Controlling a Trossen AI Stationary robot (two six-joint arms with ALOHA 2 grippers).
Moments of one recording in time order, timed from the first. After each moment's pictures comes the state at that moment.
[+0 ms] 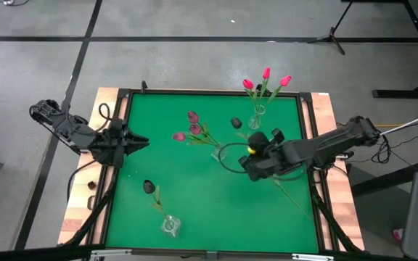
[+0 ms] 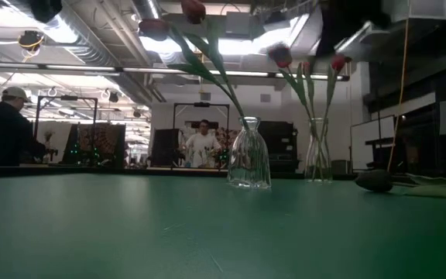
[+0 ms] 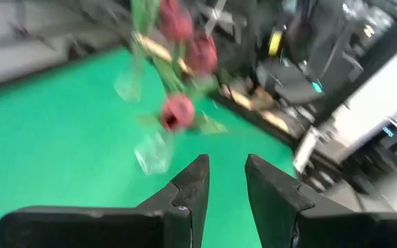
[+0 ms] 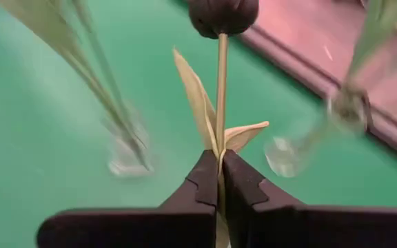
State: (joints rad) left arm -0.53 0.52 0.79 -0.60 -0.66 -0.72; right arm 0.36 1.51 1.35 -1.16 0.79 1.05
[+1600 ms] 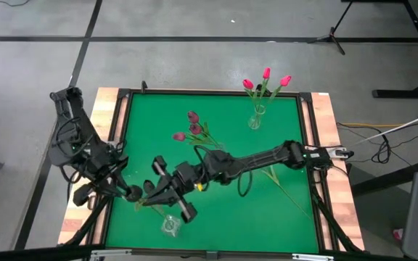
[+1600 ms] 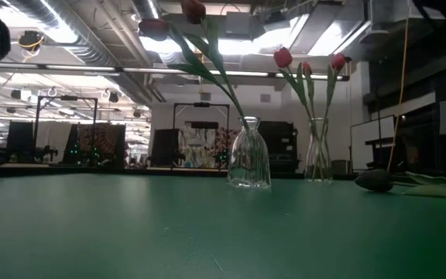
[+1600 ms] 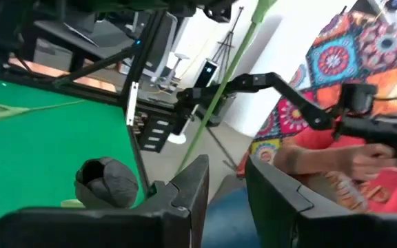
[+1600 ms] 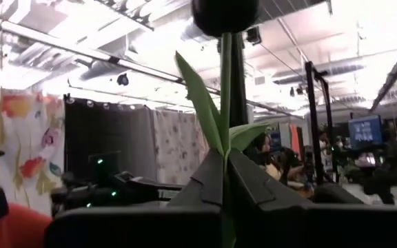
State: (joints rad) left arm -1.04 0.67 0.79 -0.20 -0.53 -0.56; right arm 0.28 2.33 2.31 0.58 -0.31 0.21
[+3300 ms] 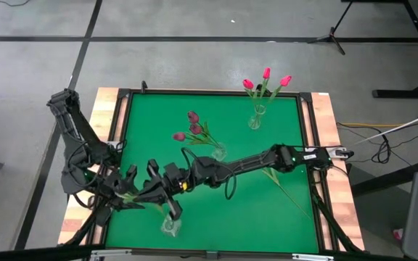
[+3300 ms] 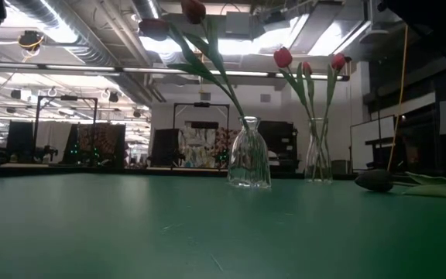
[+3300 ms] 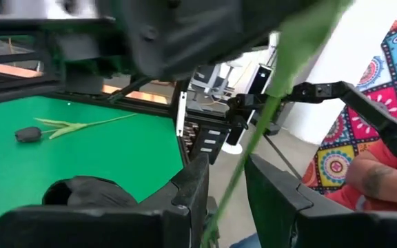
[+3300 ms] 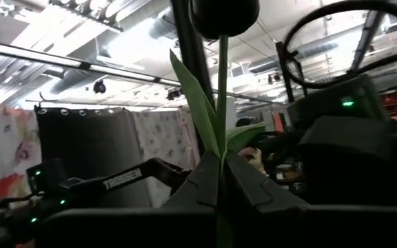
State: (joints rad) left arm -1.04 0.94 0.79 0.00 -0.75 -0.47; right arm 0.27 2.47 2.35 0.64 -0.23 0.33
